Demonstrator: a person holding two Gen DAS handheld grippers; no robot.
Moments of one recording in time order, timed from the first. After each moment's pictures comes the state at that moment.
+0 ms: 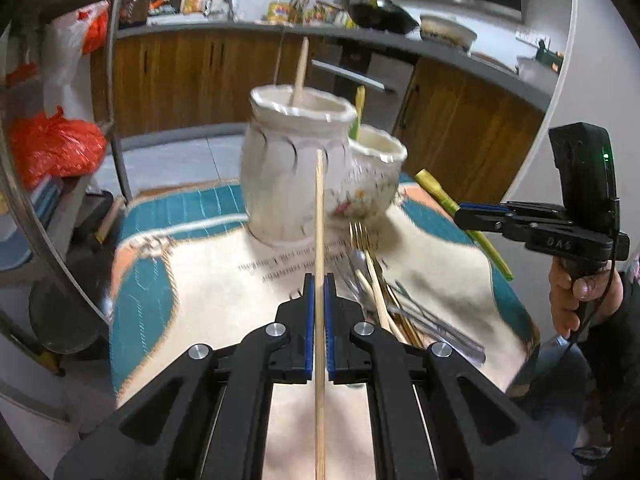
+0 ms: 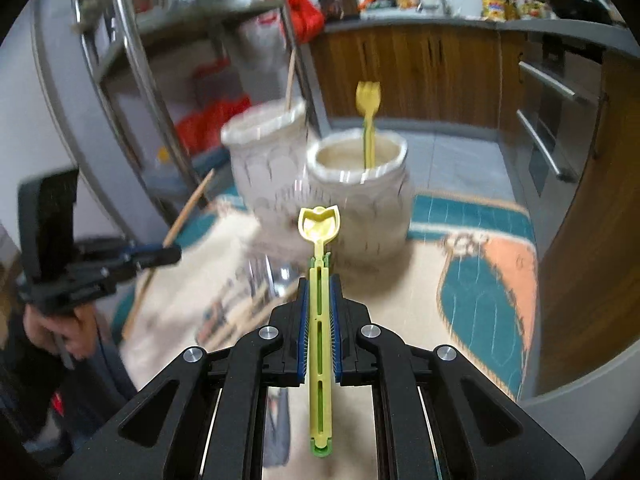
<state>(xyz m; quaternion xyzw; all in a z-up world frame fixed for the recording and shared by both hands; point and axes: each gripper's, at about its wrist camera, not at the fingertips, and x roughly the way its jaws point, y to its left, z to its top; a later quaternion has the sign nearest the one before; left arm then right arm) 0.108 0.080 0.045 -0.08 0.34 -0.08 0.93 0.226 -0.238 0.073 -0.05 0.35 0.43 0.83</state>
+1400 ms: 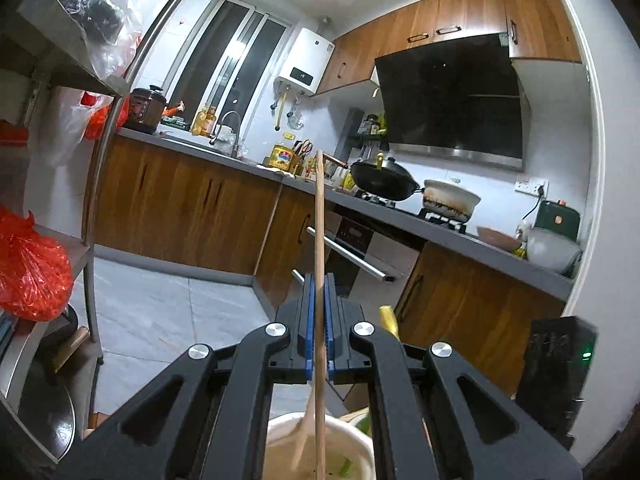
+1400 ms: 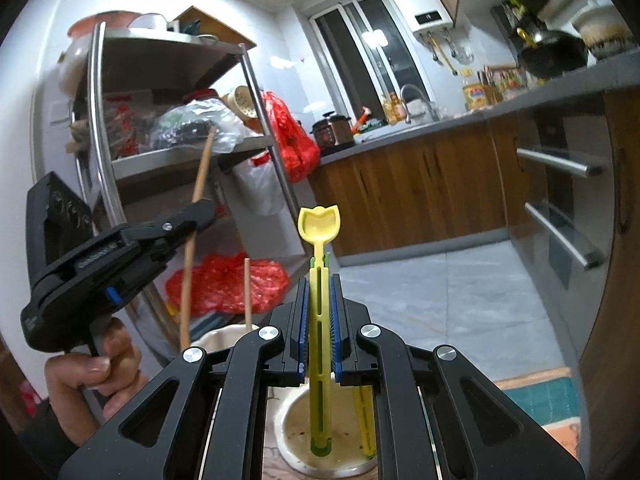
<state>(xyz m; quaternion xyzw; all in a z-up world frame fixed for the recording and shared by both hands) 0.247 0.111 0.130 -0.15 0.07 -0.07 0.98 0.318 -0.184 0.093 0.07 0.16 0.44 0.88</state>
